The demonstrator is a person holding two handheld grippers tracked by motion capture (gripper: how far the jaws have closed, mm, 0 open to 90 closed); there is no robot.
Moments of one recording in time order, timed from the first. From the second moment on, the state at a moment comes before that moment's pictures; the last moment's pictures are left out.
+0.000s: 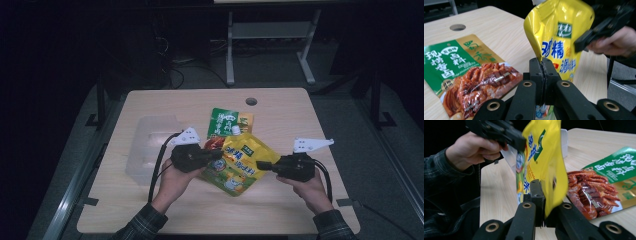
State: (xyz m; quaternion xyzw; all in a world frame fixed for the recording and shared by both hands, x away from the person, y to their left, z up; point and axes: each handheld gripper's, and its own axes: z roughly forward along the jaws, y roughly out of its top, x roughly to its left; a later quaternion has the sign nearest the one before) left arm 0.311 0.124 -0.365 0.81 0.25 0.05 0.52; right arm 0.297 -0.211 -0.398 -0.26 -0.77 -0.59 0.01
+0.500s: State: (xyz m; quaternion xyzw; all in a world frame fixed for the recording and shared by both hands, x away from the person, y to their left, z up) left arm 0.308 0.128 -0.369 0.83 0.25 0.06 0.50; right arm 0.300 -0.220 -0.362 -0.24 -0.76 -0.60 0.00
